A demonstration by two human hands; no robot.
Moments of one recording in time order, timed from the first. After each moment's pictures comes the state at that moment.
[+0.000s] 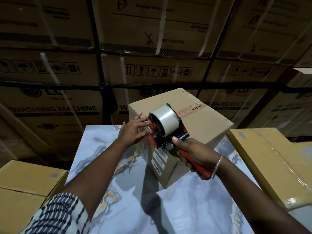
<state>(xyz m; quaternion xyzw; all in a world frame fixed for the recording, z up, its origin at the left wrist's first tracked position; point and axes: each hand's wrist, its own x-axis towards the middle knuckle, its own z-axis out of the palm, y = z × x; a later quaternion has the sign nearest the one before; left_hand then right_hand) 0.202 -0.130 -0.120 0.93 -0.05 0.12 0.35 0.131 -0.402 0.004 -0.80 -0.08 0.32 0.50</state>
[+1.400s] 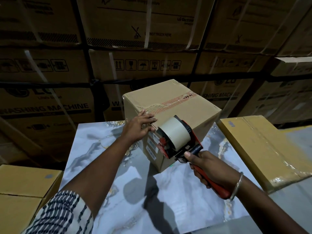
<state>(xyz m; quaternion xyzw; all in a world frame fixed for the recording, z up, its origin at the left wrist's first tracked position) 0.185 -0.175 -0.103 0.92 -0.10 0.11 0.36 0.060 -0.462 -0.018 -0.79 -0.02 0.28 0.54</state>
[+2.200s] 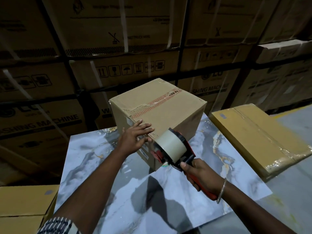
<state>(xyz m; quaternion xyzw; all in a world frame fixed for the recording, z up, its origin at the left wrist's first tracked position) 0.177 -0.195 -0.123 0.91 -0.19 0.13 0.34 0.060 -0.493 -0.098 -0.72 -0.04 0.23 0.65</state>
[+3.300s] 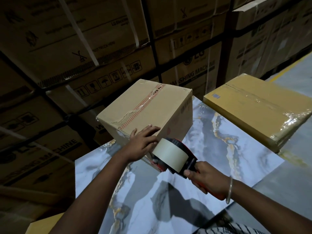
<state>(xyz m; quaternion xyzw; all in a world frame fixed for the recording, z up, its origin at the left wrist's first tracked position) 0.189 -0.245 -0.083 0.93 -0.34 -0.06 0.13 0.041 -0.514 -0.126 -0.70 -0.06 0.20 0.68</state>
